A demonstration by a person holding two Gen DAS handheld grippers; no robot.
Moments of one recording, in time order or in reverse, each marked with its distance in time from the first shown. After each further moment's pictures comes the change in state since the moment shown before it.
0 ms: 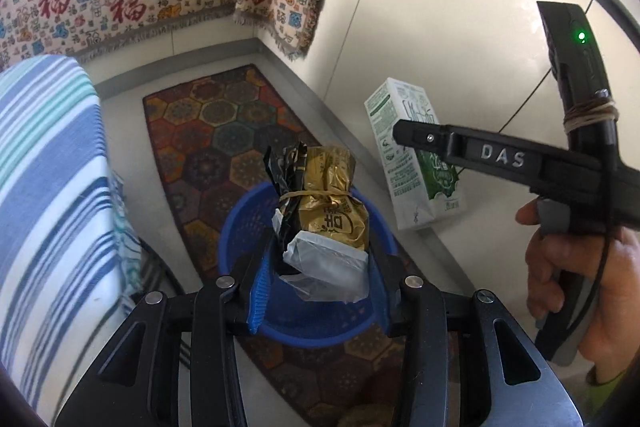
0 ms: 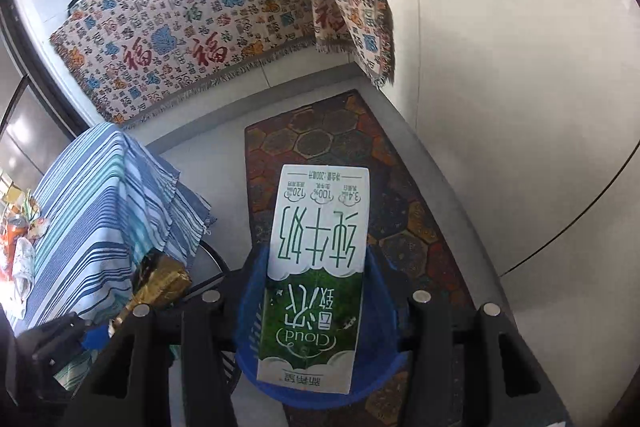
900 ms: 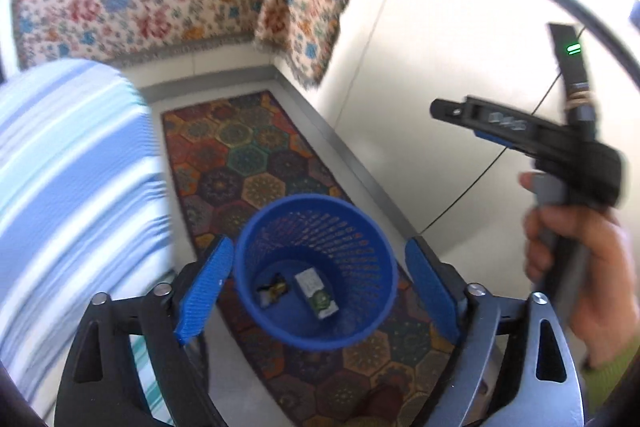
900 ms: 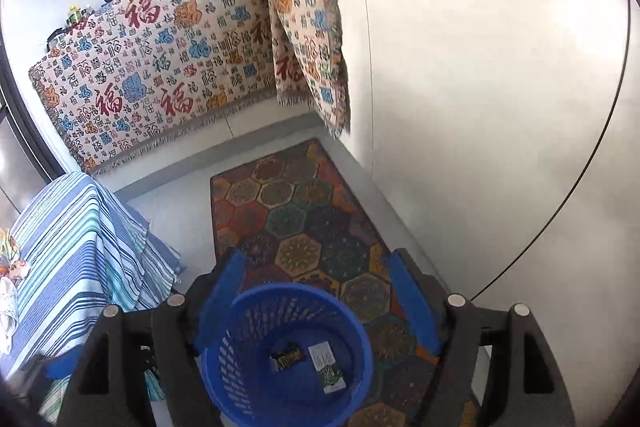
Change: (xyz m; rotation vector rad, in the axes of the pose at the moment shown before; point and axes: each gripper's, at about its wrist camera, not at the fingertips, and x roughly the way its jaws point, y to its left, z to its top) left arm -0.067 0.011 -0.020 -0.046 -0.129 0.026; right arm -0.046 0.002 0.014 -0.007 -0.199 -0.140
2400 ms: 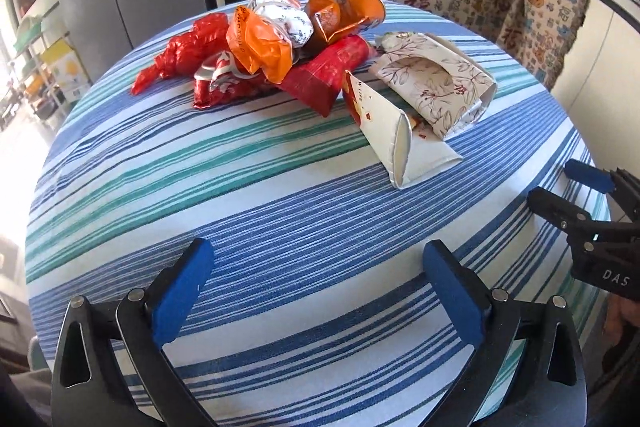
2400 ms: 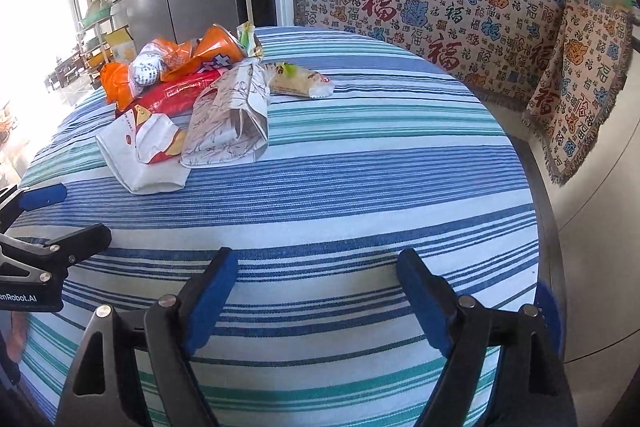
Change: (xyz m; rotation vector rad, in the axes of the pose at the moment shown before) left arm -0.158 0.250 -0.125 -0.294 0.031 0.569; right arm -0.069 0.337 -0.142 -0.579 0.122 0.388
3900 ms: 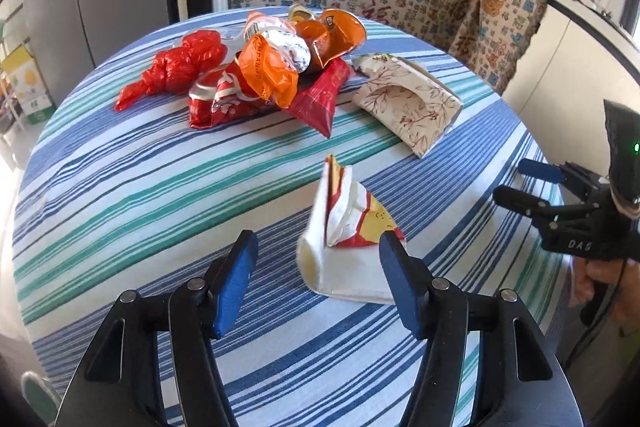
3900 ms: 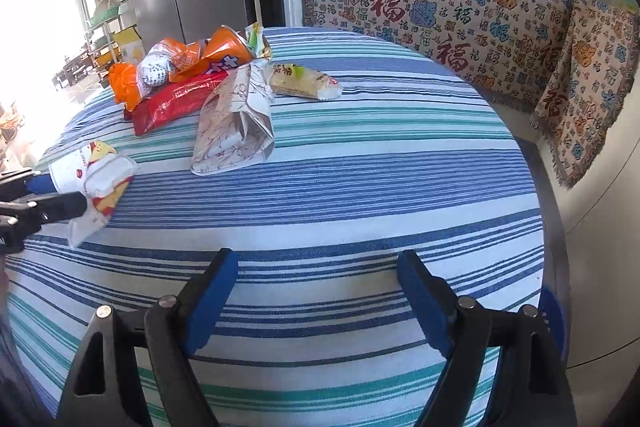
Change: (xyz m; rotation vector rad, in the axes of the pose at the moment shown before) left arm -0.019 0.034 0.004 0.048 -0.021 -0.195; right arm -0.004 -0.001 0.013 0.021 0.001 0.113
